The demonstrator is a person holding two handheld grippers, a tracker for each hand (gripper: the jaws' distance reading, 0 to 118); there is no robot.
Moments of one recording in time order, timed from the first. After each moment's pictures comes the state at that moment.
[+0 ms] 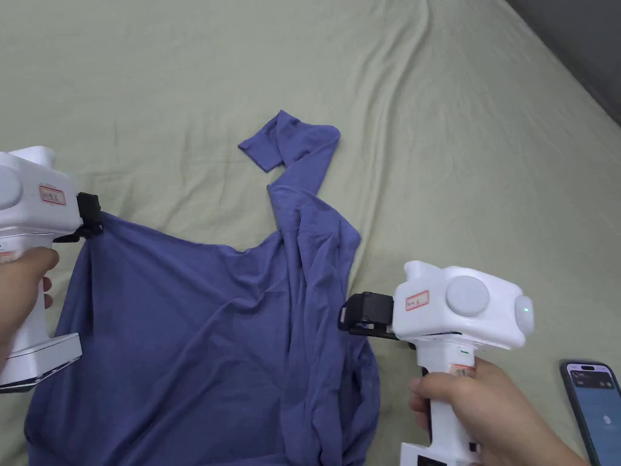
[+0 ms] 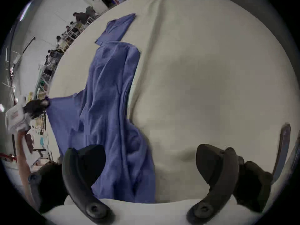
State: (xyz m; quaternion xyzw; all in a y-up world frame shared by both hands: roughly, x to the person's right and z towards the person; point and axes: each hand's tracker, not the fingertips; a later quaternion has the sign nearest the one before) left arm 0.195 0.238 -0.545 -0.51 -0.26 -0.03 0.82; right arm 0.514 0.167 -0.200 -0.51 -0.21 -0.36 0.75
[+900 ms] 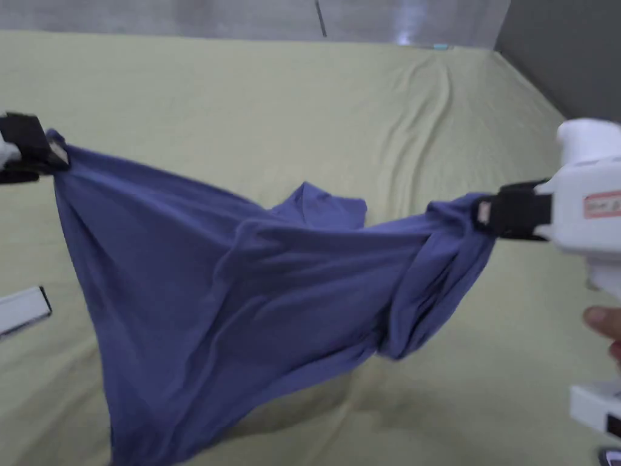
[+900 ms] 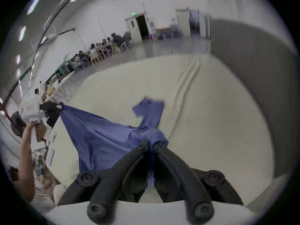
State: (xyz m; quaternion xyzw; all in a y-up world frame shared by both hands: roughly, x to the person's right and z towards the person) left arm 0.153 0.421 -0.581 -0.38 -0.29 0.11 0.87; right arm 0.559 0.450 -0.192 -0.33 -0.19 -0.14 0.91
